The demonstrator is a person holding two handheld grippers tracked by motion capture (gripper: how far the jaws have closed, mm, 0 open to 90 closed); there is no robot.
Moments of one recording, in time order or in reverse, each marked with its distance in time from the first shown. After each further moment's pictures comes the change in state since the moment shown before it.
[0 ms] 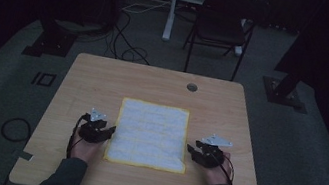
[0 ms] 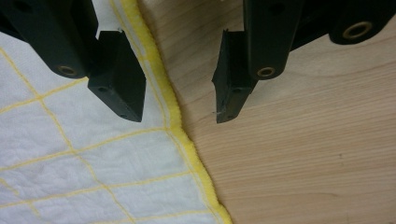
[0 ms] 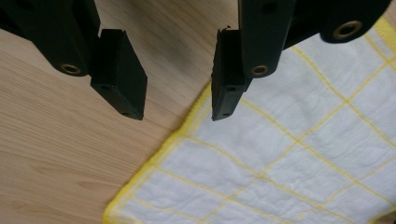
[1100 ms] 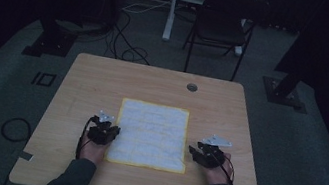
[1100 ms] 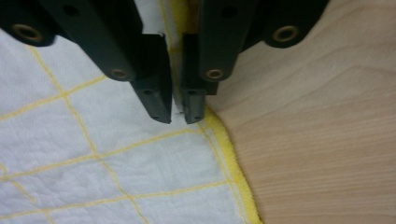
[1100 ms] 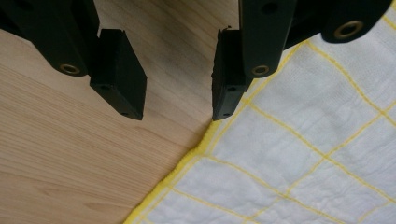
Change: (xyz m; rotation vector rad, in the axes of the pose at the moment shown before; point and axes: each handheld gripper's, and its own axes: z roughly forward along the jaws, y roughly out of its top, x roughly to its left) left arm -0.016 0.000 0.012 0.045 -0.055 -0.032; right arm -0.007 -0.008 0.009 0.036 -0.025 0.004
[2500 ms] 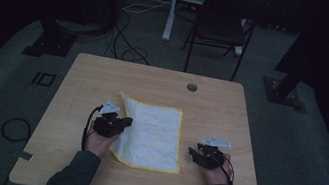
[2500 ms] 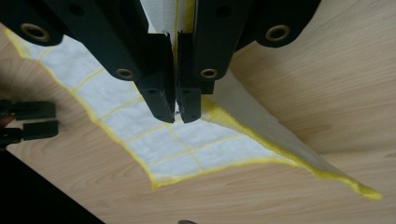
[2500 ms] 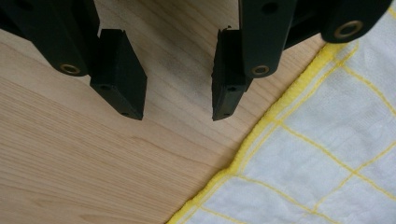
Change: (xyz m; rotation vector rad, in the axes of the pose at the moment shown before) left arm -0.029 0.047 -0.029 -0.149 -0.206 0.066; right arm 0.000 -0.004 0.002 0.021 0.002 -0.002
